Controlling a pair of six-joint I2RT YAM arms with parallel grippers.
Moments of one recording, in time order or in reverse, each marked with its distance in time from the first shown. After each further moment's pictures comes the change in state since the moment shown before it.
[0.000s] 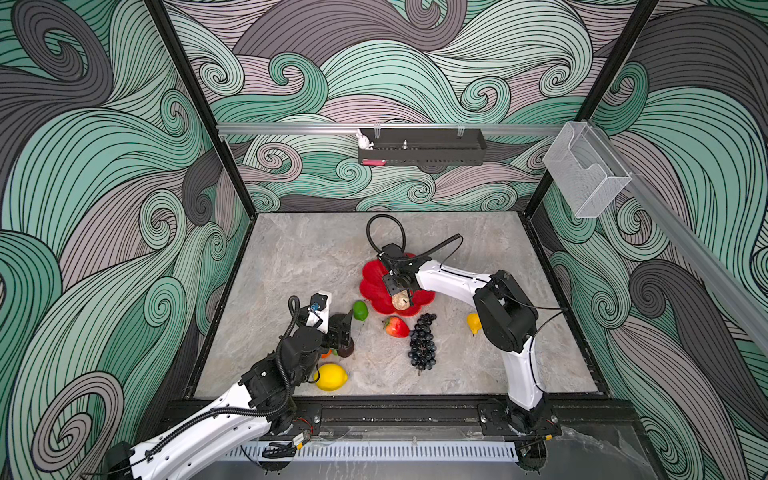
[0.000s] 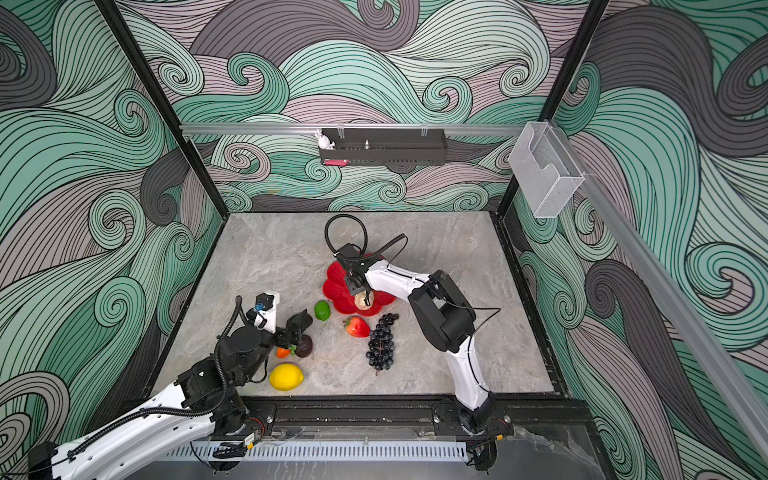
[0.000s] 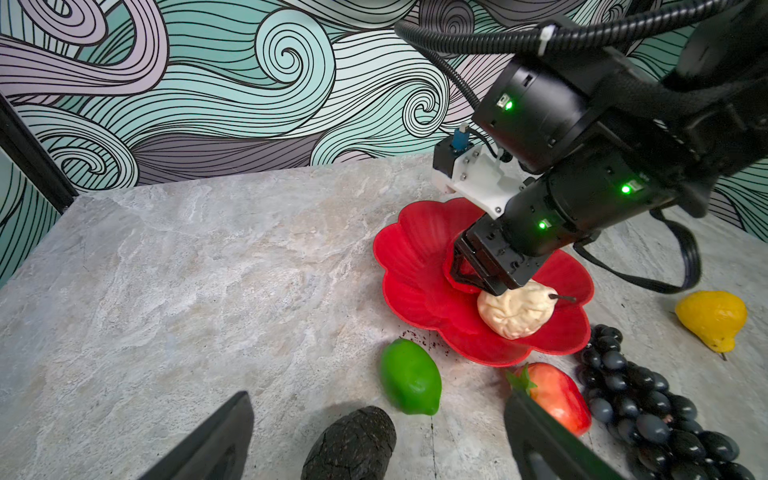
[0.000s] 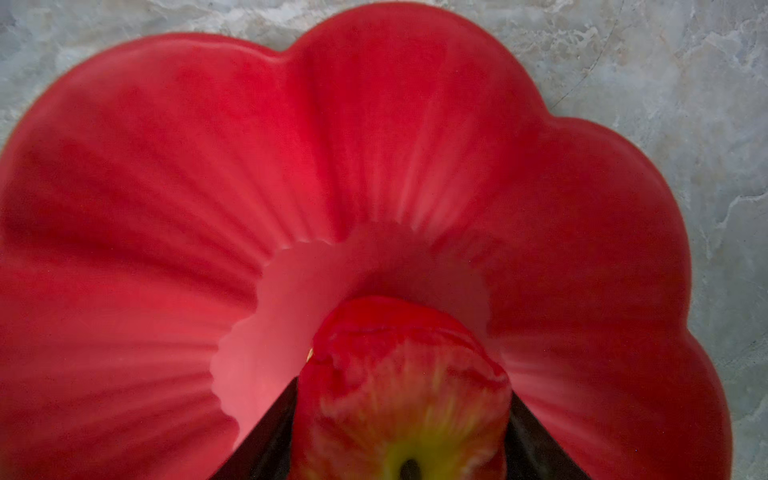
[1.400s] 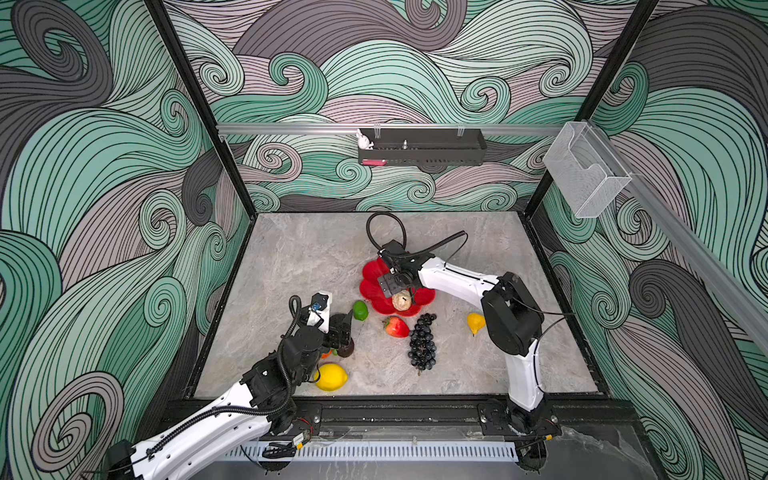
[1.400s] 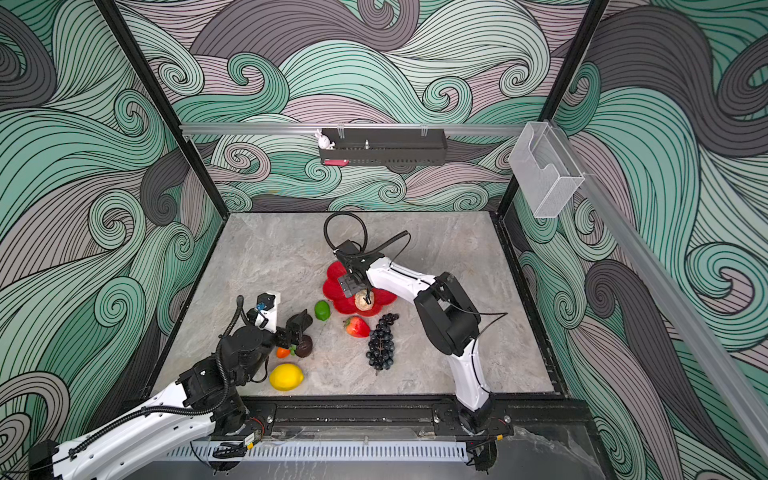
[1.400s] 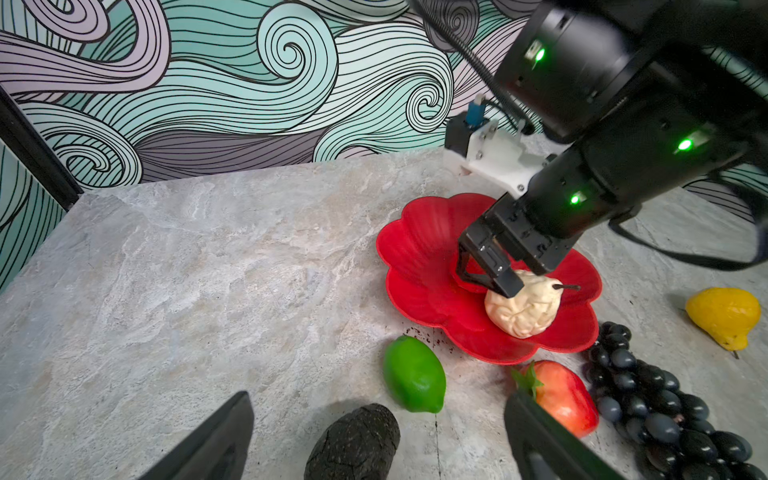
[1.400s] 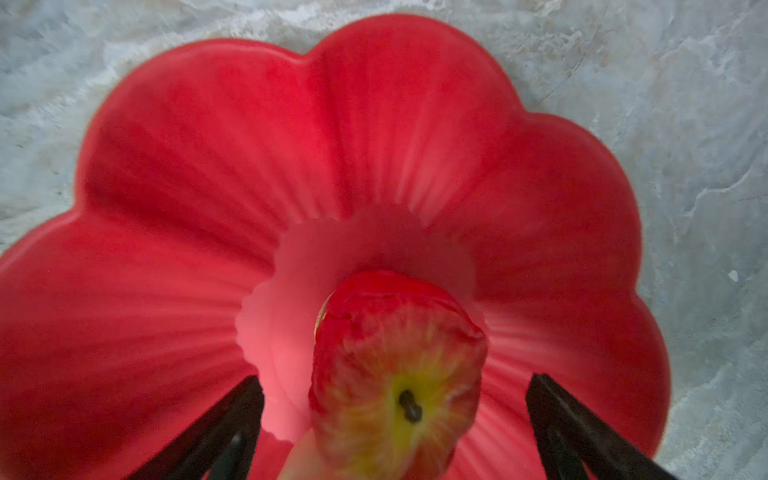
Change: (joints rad) left arm 0.000 0.029 0.000 0.000 -0.007 0.000; right arm 0.006 -0.074 0.029 -0.104 -0.016 0.004
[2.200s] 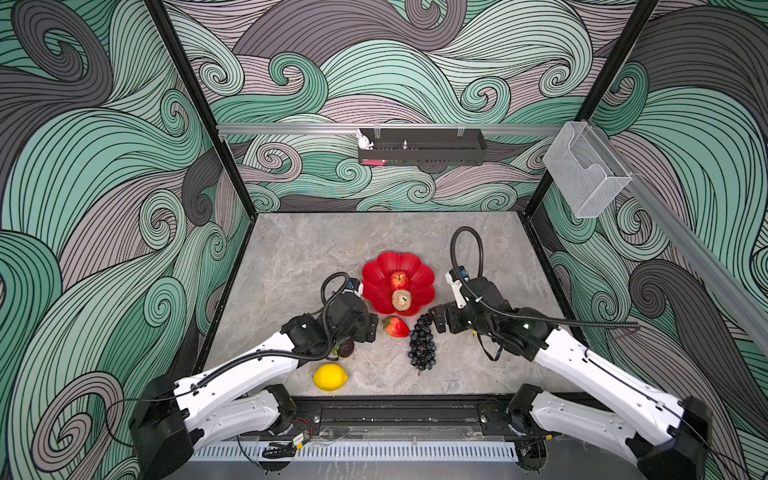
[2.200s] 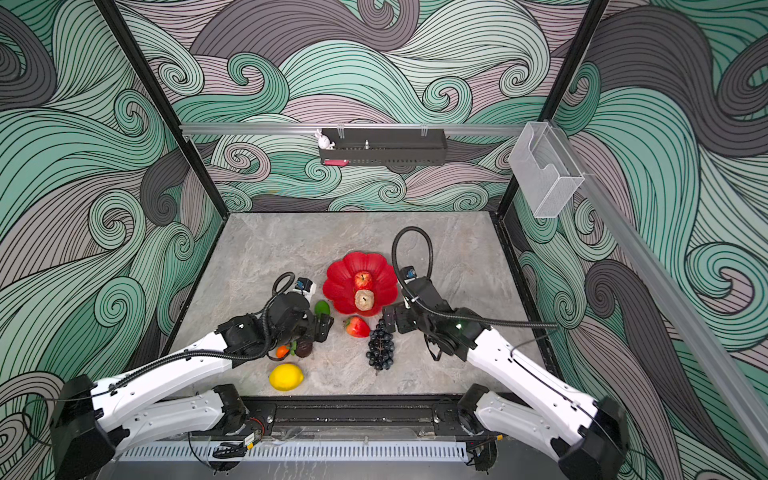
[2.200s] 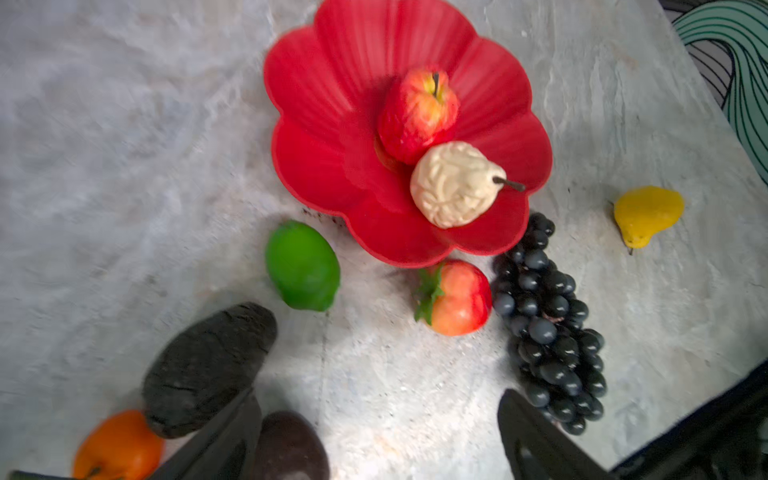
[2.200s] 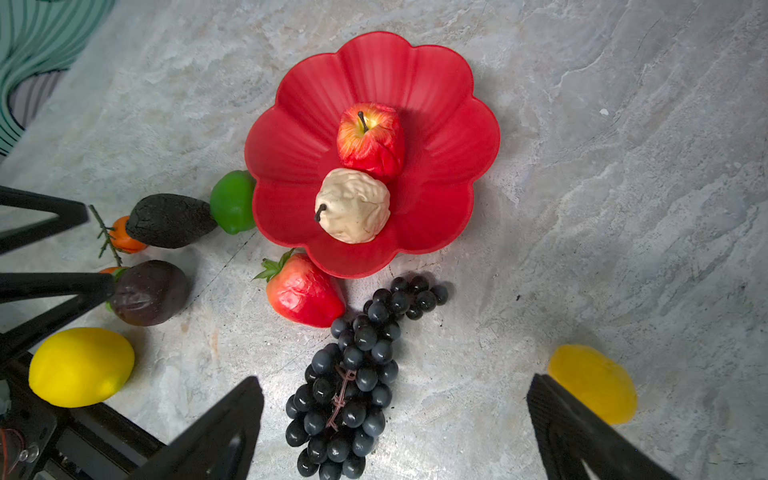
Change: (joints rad) left arm -0.003 0.555 0.420 -0.364 0.374 -0.386; right arm 0.006 -1.095 -0.772 0.008 -0.134 0.182
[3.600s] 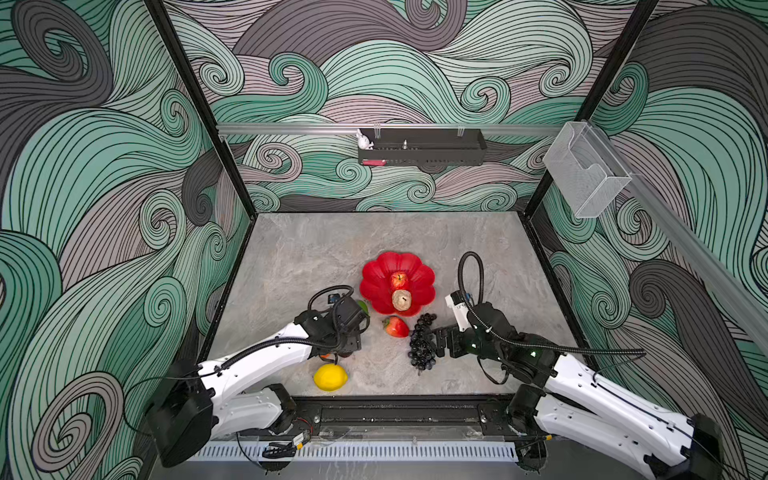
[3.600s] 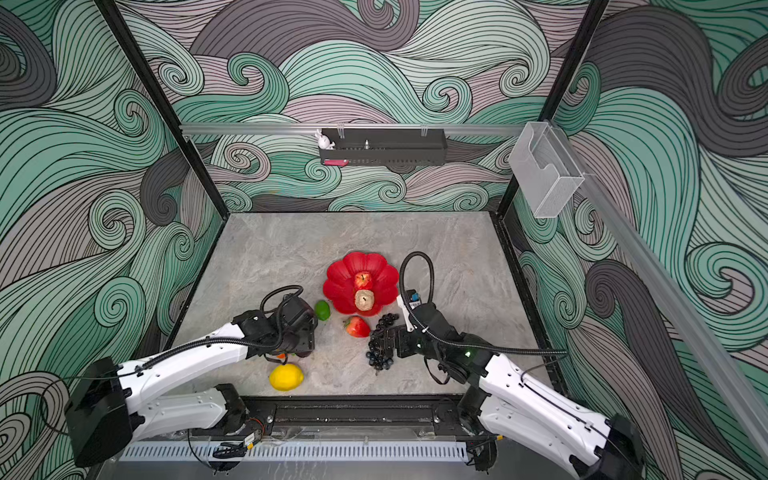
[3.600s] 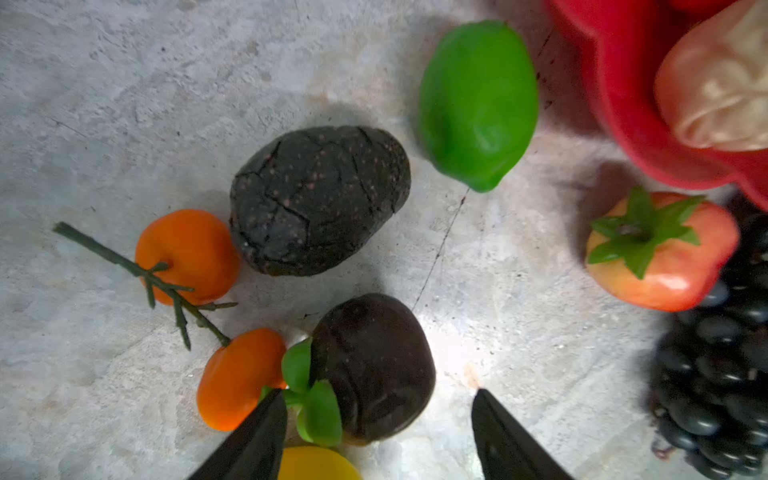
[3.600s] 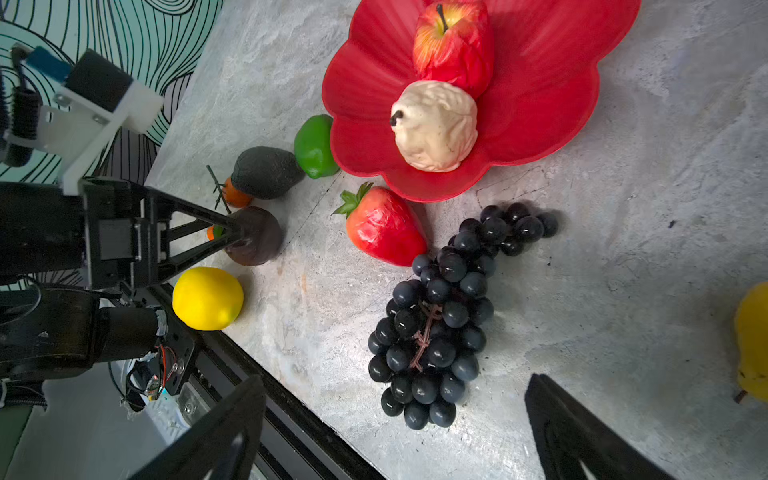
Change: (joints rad) left arm 0.056 0.122 0.000 -0.312 -0.013 -0.294; right arm 0.097 -0.109 -0.195 0.139 -0.172 0.190
